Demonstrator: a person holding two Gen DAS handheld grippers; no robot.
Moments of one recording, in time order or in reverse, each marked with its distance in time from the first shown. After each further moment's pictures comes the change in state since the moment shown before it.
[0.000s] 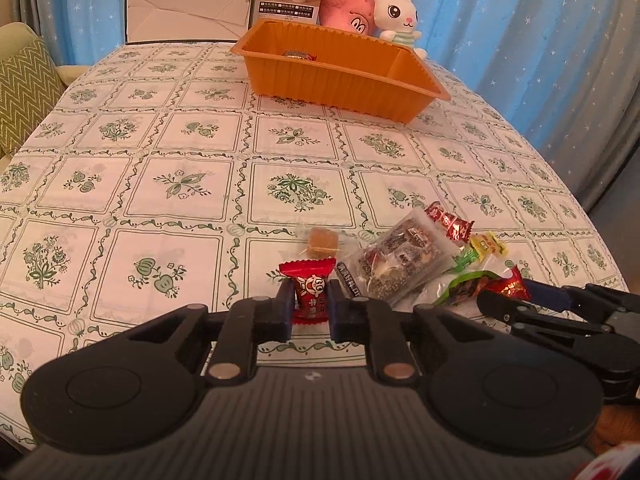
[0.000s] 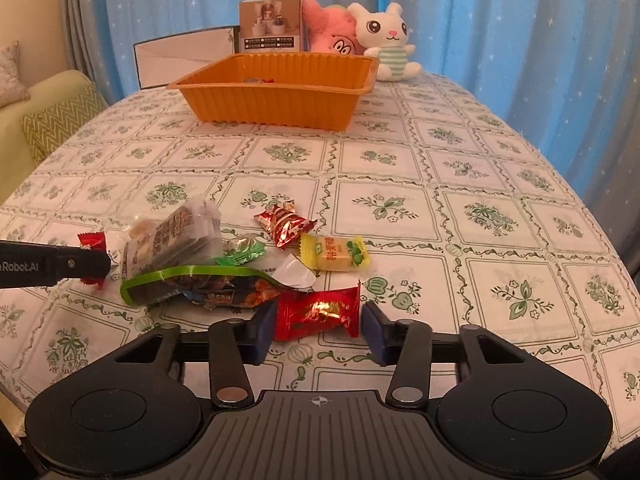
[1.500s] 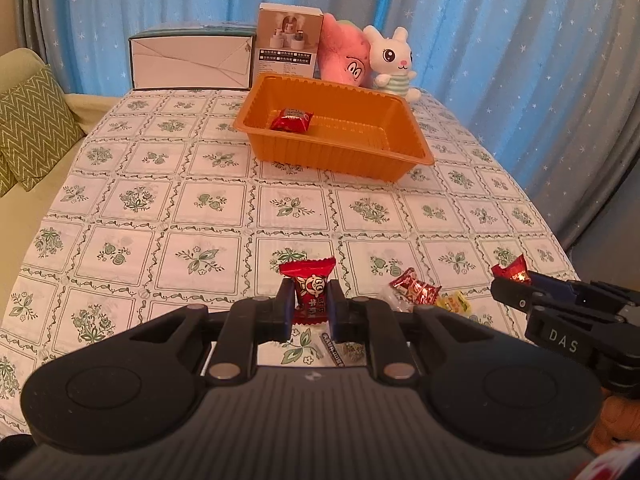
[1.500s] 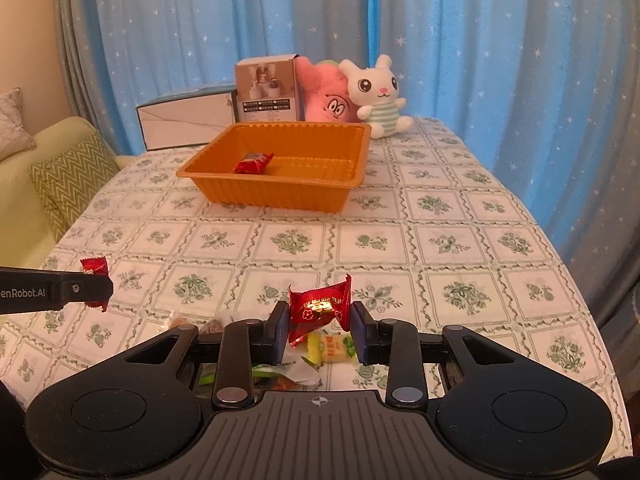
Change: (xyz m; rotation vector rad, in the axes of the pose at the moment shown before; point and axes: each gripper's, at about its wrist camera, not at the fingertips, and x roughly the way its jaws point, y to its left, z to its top) left arm -0.055 -0.013 0.063 0.004 -0.029 0.018; right arm -0.056 -0.003 0.067 0.050 -0.078 0.032
